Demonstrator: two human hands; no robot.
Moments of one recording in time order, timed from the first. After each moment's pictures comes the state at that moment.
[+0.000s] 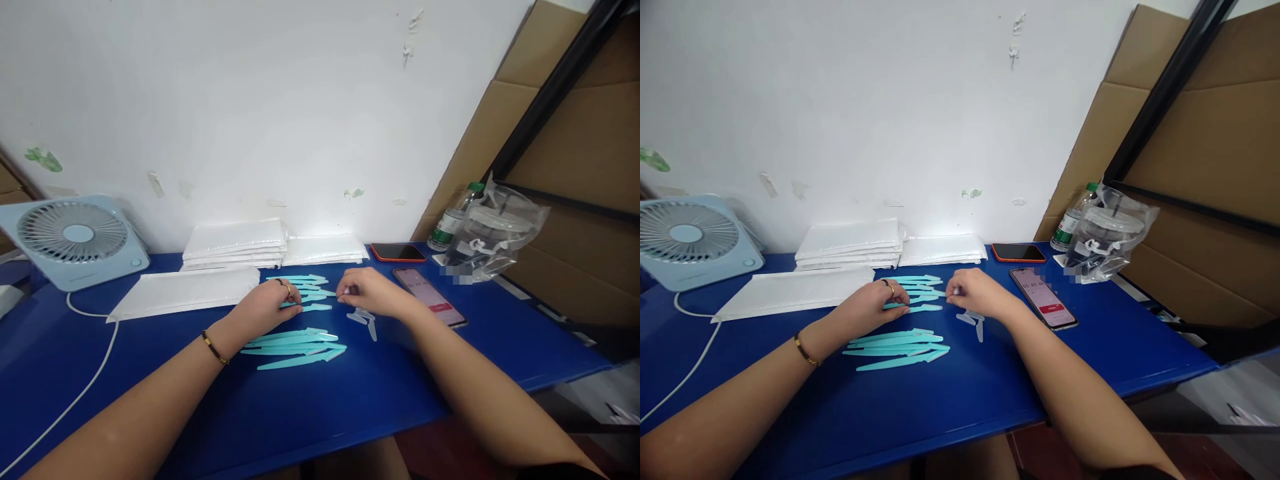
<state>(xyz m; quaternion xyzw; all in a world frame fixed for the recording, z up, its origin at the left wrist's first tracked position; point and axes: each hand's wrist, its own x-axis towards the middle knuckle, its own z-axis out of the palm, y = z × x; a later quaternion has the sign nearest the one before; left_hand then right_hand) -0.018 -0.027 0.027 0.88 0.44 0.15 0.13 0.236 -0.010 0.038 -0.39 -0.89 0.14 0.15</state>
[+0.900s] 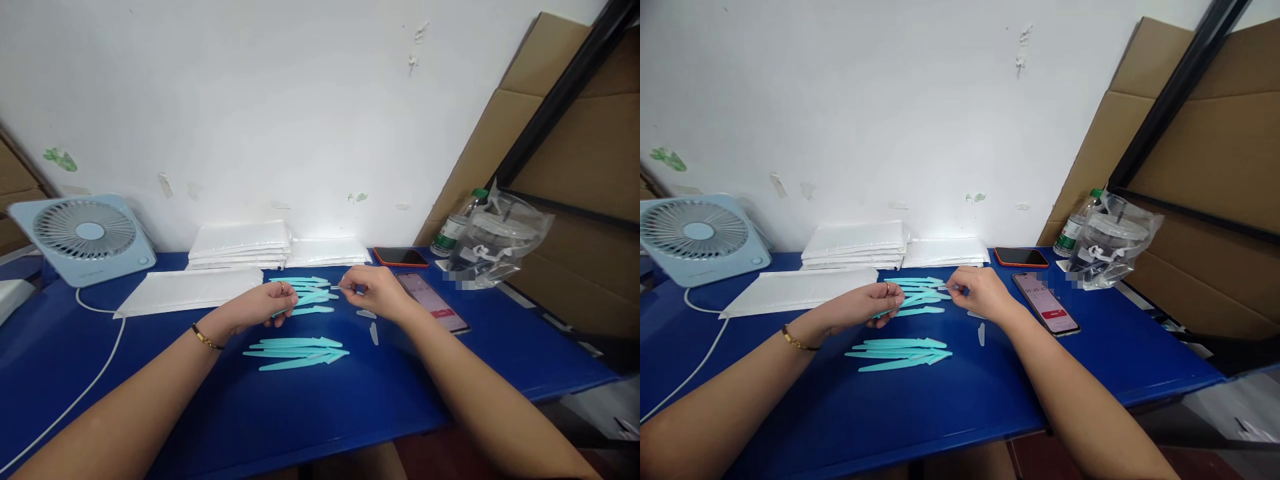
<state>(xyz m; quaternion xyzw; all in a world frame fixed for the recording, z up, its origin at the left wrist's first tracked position) -0.030 -0.033 0.039 0.69 0.47 0.16 0.53 0.235 -0.015 0.037 -0.35 -0.89 0.07 0.29</state>
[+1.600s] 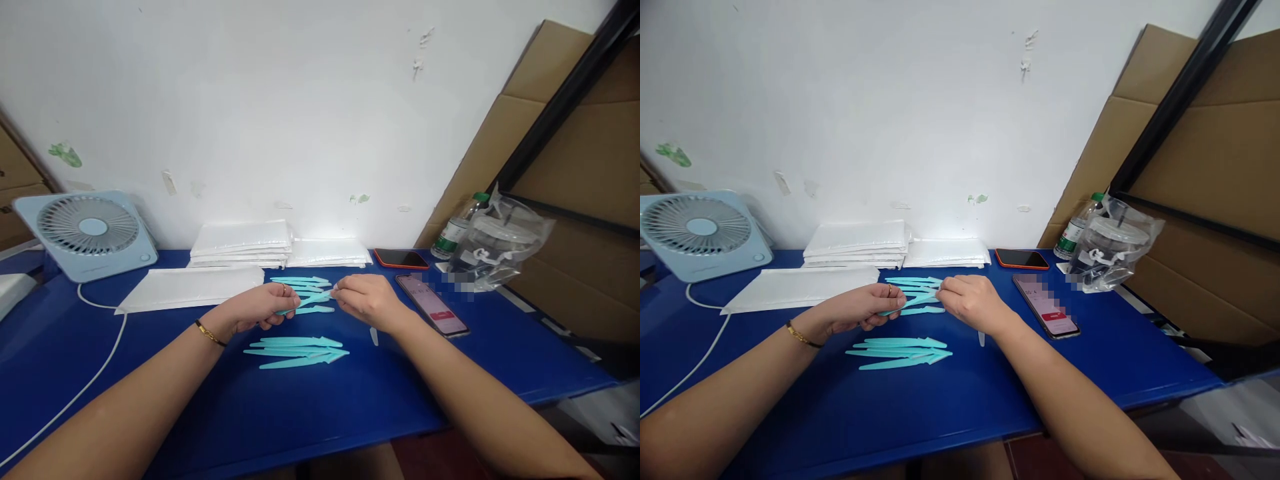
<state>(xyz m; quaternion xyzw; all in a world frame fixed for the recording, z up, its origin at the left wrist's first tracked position) -0.027 -0.035 0.047 0.61 0.48 0.14 0.62 0.223 -0.022 0.030 -0.21 -0.92 -0.20 0.28</state>
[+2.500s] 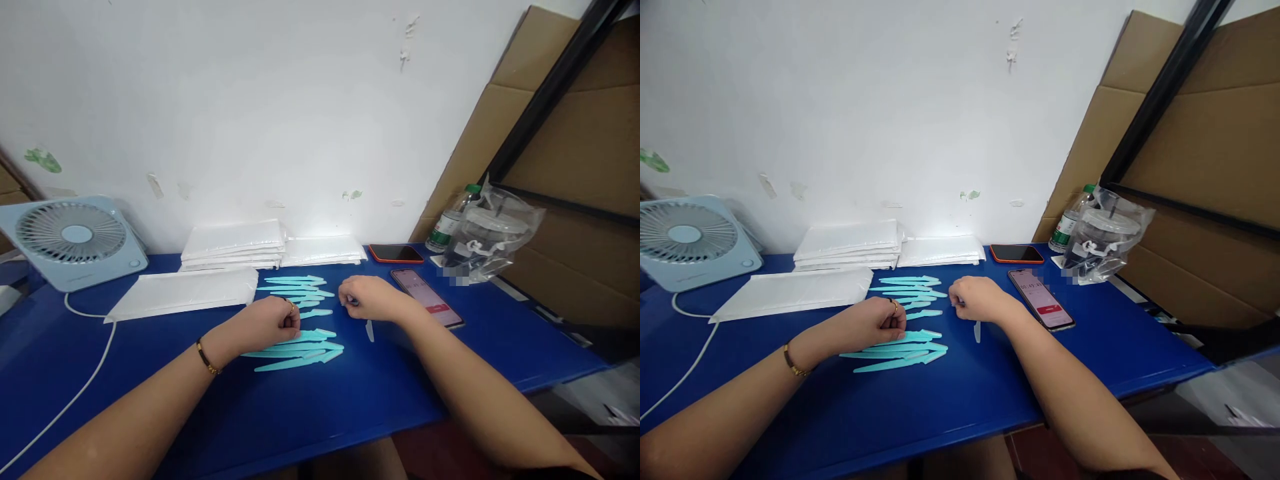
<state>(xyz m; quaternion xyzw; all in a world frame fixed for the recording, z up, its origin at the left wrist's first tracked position) -0.015 -0.046 0.034 0.86 0.44 0.04 0.27 0.239 -0.013 0.038 -0.42 -0.91 0.07 0.03</state>
